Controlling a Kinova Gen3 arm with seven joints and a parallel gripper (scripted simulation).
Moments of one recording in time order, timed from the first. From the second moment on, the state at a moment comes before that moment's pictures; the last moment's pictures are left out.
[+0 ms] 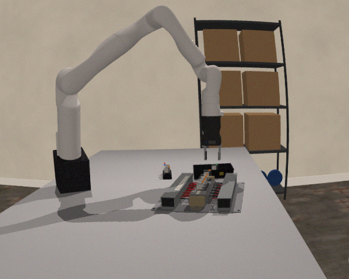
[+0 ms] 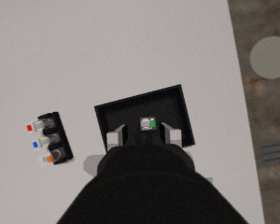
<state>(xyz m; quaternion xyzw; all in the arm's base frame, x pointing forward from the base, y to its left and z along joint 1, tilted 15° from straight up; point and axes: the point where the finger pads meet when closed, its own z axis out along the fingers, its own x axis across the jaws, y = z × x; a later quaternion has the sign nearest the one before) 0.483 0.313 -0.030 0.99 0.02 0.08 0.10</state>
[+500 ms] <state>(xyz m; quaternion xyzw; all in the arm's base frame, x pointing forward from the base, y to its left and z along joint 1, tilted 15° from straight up) 0.477 0.321 0.008 0.99 0.02 0.08 0.10</state>
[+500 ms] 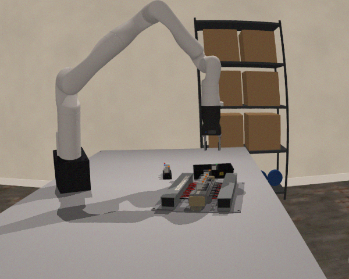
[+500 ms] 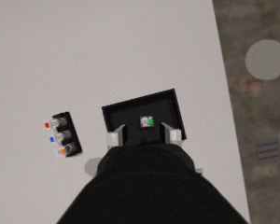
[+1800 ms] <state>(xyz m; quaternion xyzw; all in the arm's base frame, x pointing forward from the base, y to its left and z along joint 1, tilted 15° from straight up) 0.478 0.329 0.018 0.99 0.02 0.09 0.09</state>
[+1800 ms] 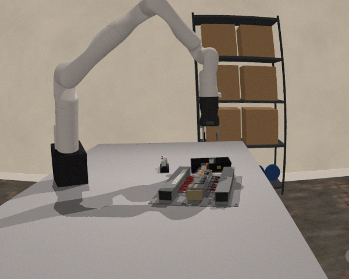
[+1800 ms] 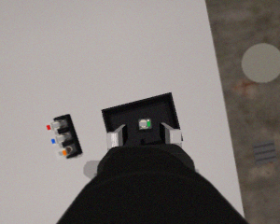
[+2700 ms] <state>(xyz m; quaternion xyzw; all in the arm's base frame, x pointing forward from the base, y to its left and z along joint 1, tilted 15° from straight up) 0.474 0.324 0.012 0.99 0.04 0.09 0.10</state>
